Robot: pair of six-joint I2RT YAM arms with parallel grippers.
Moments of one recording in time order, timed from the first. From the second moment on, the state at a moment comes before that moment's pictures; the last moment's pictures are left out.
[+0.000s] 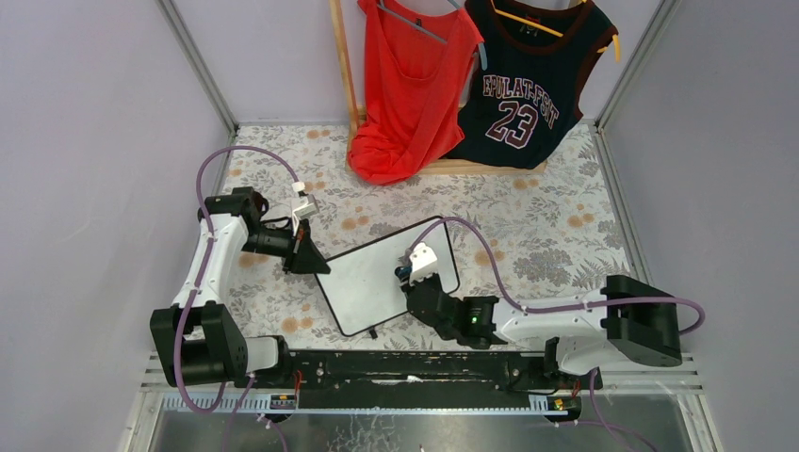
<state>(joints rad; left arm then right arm) 0.12 1.29 1.05 -1.42 1.12 1.10 1.35 1.40 0.68 0.15 0.75 0.43</state>
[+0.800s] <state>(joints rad) 0.11 1.29 1.05 -1.42 1.12 1.10 1.29 1.32 0.59 0.06 0.79 0.43</state>
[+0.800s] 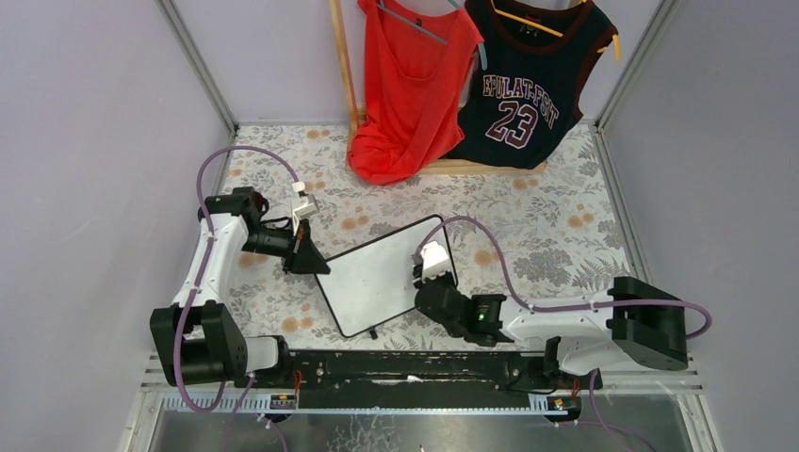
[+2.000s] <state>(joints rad) 0.11 1.30 1.05 -1.42 1.13 1.10 1.26 1.22 0.50 0.08 0.77 0.52</state>
